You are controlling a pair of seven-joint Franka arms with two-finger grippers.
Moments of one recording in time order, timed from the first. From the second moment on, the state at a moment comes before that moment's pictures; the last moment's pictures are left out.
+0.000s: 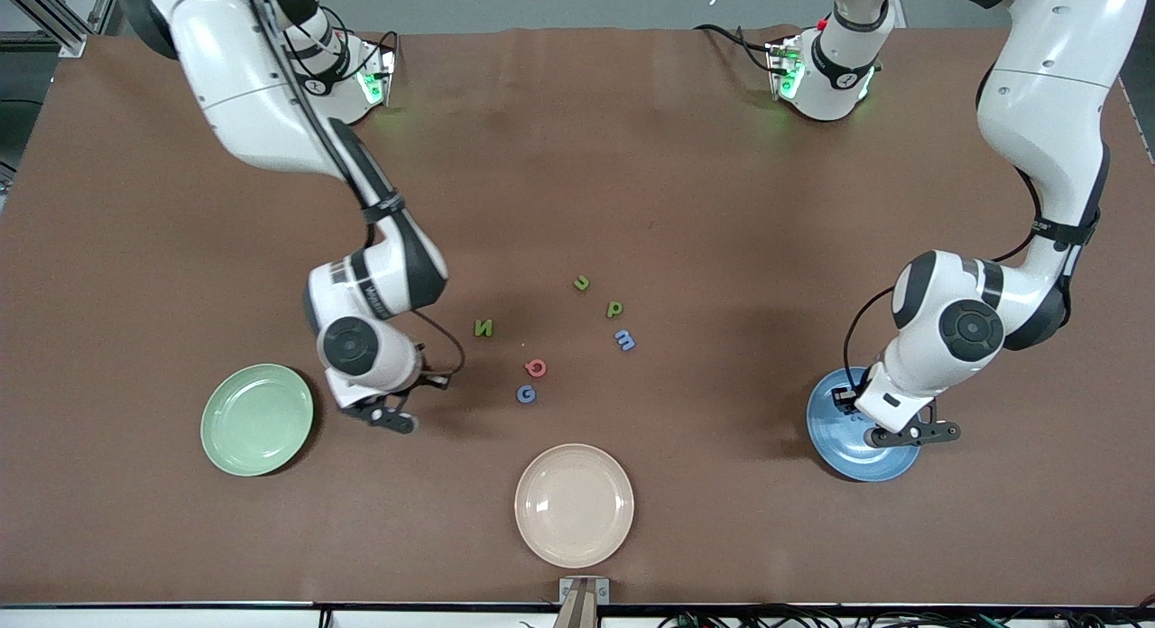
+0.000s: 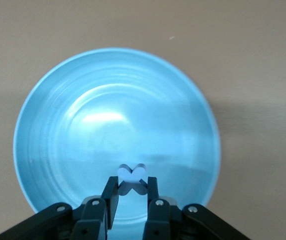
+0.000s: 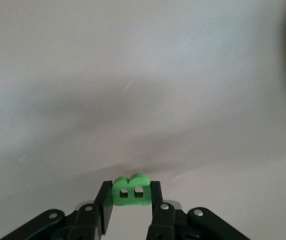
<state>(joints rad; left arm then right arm) 0.20 0.68 -0.34 -1.69 0.37 2.39 -0.40 0.29 0.75 0.02 -1.47 -0.03 2.11 0.57</state>
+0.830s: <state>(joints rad) -0.06 0.67 -0.43 -1.62 0.36 2.32 -0.89 0.09 0.75 0.02 -1.46 -0.37 2.10 0.18</state>
